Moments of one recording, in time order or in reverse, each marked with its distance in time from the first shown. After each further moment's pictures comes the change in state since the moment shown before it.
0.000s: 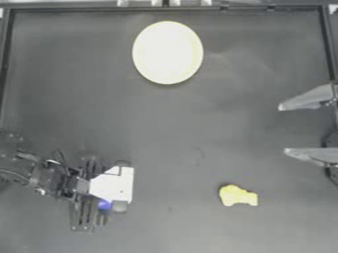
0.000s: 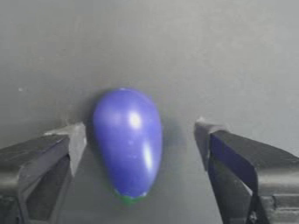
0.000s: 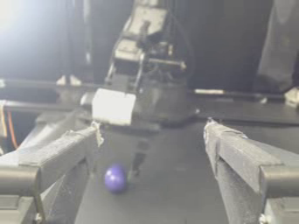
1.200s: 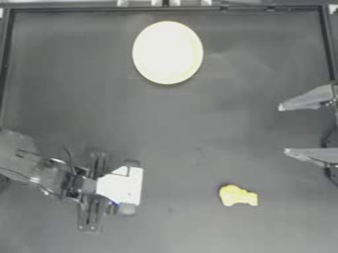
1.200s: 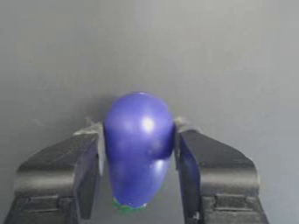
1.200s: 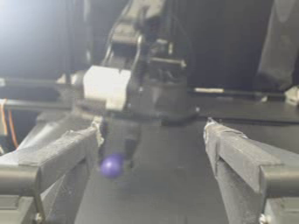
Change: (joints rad) left arm 0.058 -0.064 -0.101 0.112 0.061 -0.006; right arm 0.000 0.000 0.006 0.002 0.000 0.003
